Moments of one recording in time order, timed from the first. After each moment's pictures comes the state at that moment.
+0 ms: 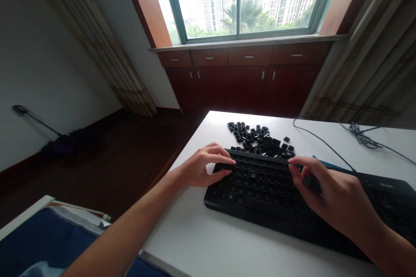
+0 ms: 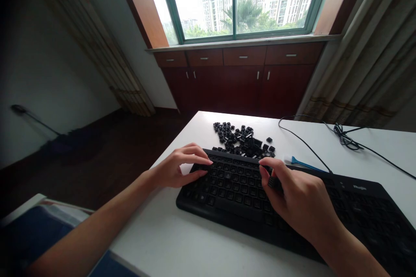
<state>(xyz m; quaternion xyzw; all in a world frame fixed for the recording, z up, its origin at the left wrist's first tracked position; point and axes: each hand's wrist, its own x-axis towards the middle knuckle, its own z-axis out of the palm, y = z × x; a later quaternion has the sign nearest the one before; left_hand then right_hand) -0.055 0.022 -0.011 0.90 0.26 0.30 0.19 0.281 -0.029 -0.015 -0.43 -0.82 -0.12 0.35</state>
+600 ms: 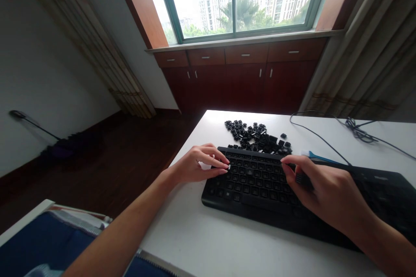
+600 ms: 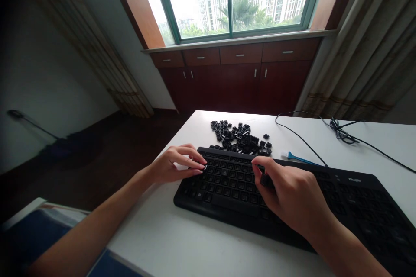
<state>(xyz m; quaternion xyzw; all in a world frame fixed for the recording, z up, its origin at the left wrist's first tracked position) -0.062 0.028 -0.016 0.89 0.26 0.31 0.22 0.279 -0.031 -0.012 -0.42 -0.84 -0.10 0.33</state>
